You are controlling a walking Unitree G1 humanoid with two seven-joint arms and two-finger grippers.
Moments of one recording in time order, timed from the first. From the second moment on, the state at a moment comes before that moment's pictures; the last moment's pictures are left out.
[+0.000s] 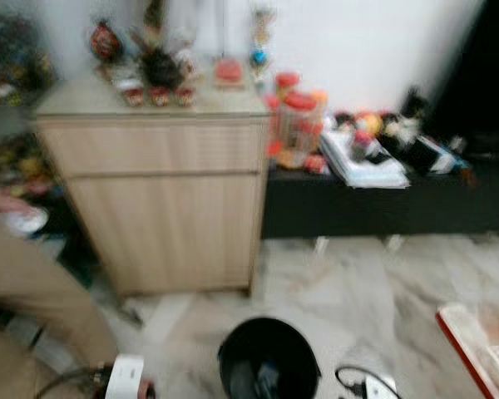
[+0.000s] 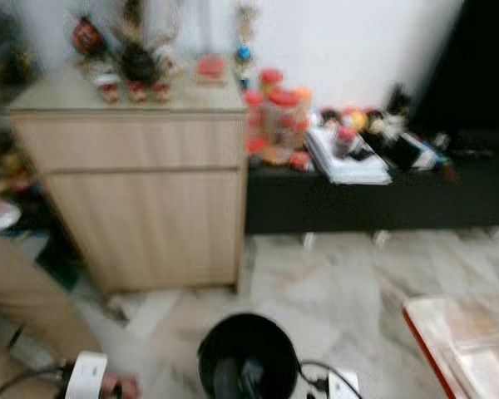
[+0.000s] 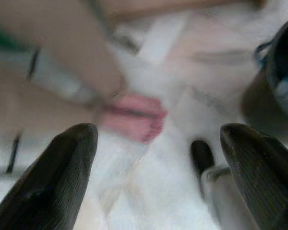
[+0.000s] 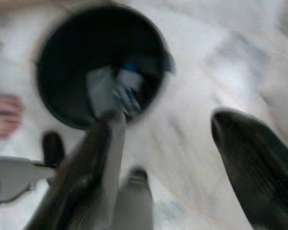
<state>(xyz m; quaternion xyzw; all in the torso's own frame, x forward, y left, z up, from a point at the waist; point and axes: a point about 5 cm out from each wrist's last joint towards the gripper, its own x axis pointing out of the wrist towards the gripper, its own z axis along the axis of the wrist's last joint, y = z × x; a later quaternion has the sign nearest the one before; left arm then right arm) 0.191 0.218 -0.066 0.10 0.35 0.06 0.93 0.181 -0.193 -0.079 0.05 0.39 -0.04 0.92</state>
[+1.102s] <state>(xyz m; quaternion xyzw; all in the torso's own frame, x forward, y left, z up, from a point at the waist) 0.196 0.219 -0.065 0.10 0.35 0.05 0.93 0.170 -0.192 -0.084 0.06 0.40 -0.04 0.91</state>
